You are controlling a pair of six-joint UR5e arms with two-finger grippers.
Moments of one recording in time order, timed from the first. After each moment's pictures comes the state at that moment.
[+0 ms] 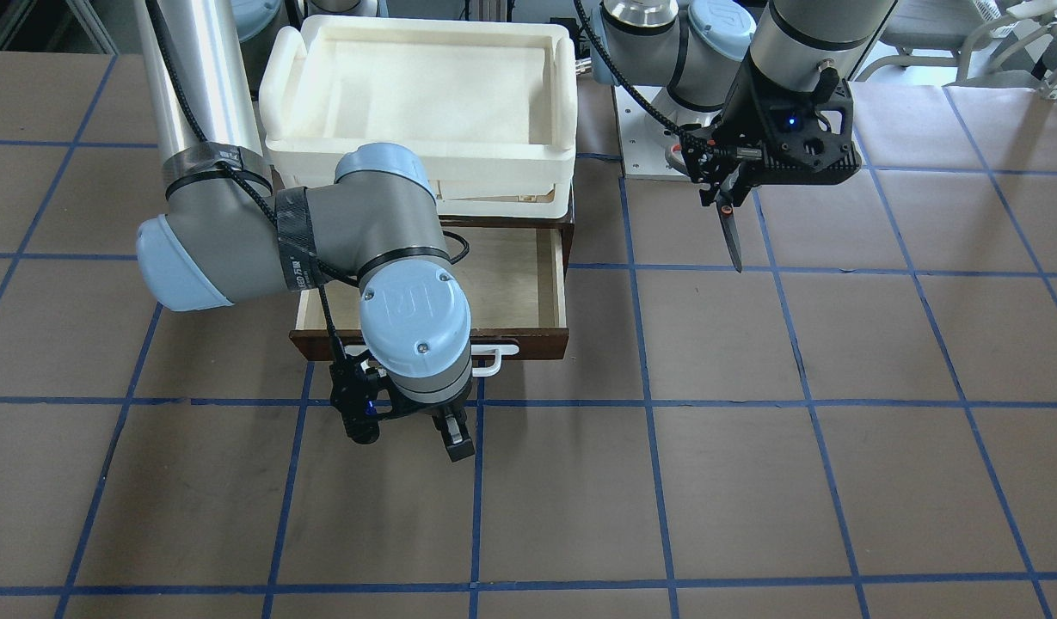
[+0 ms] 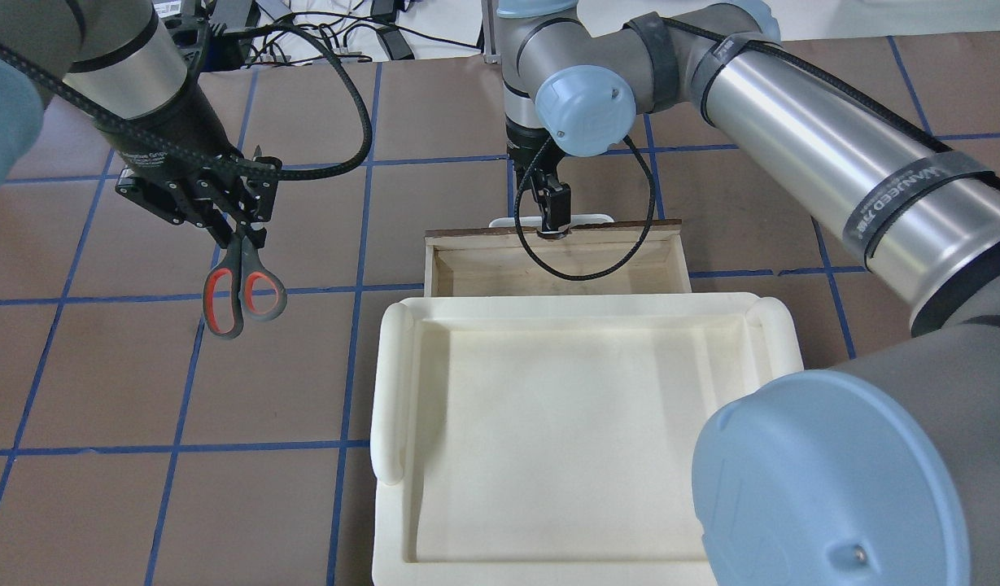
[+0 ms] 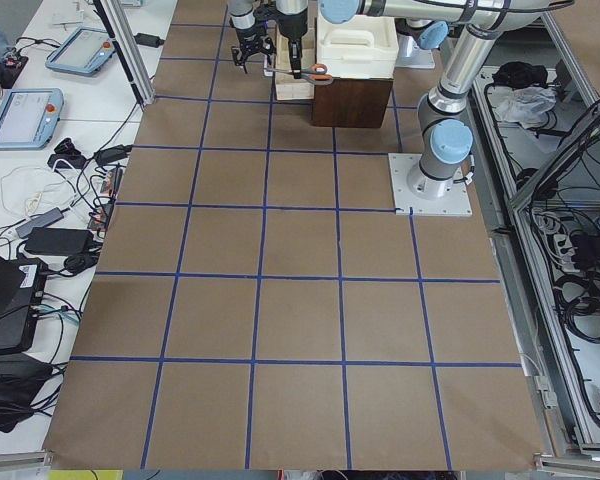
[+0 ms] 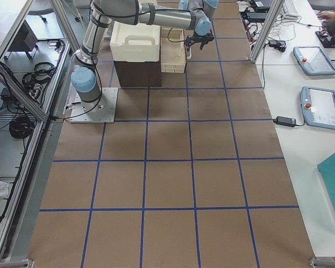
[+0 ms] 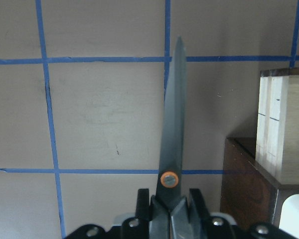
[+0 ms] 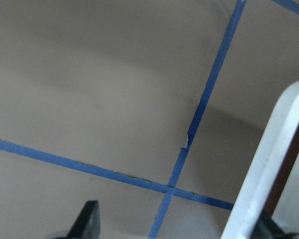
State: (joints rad) left arm -1.57 -1.54 -1.56 -1.70 1.60 -0.01; right arm 1.86 -0.98 1.28 -1.73 -1.53 1.50
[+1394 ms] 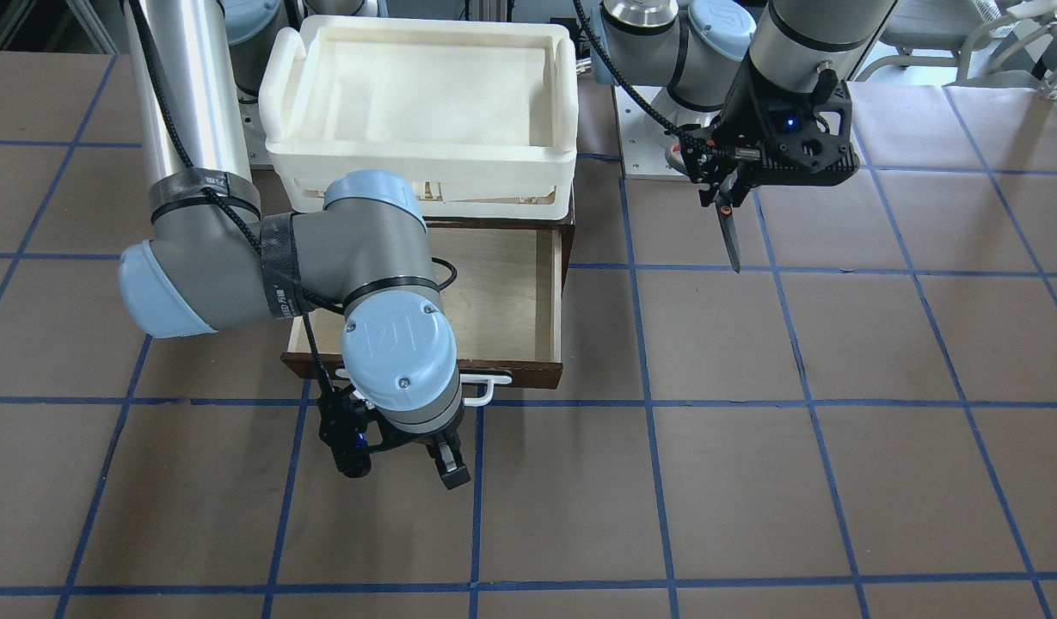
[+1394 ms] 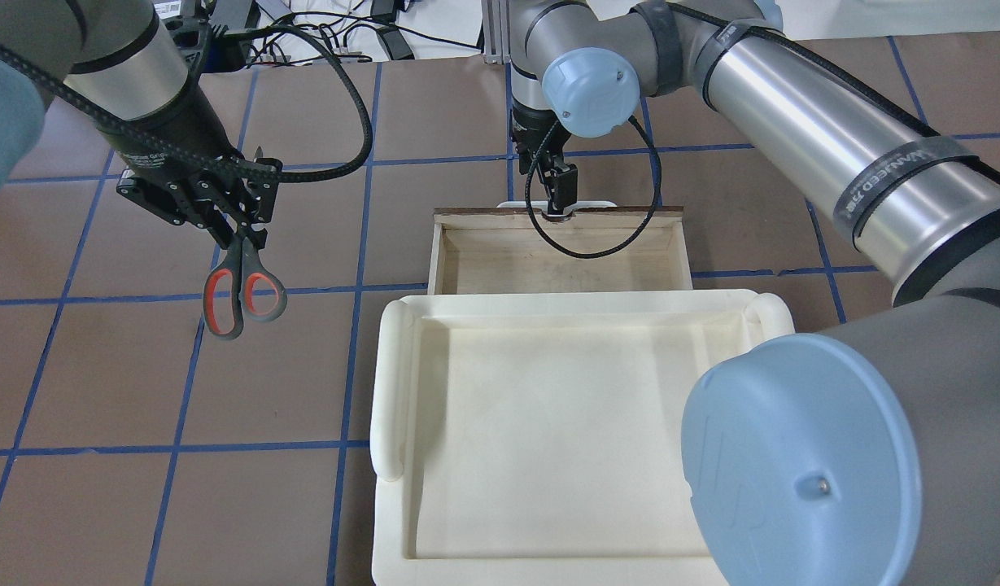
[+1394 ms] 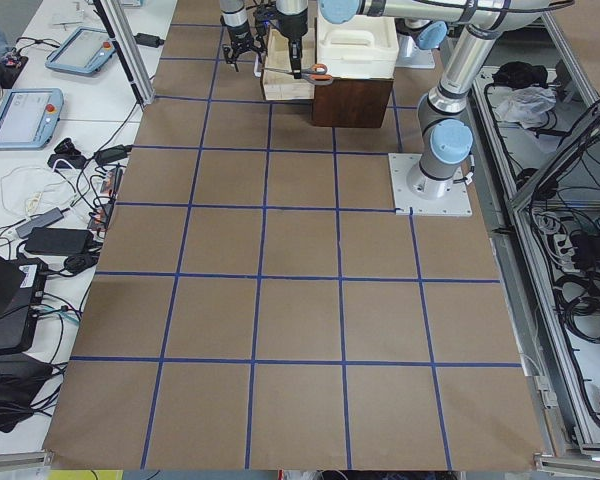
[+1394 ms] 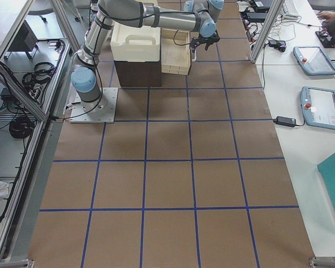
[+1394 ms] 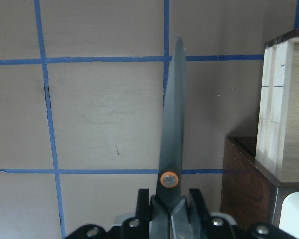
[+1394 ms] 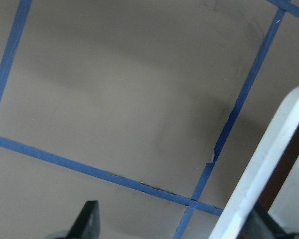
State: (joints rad) left arm -1.57 -1.54 -1.56 -1.70 1.60 0.01; right arm 1.84 -0.94 1.22 -1.73 -1.52 1.44
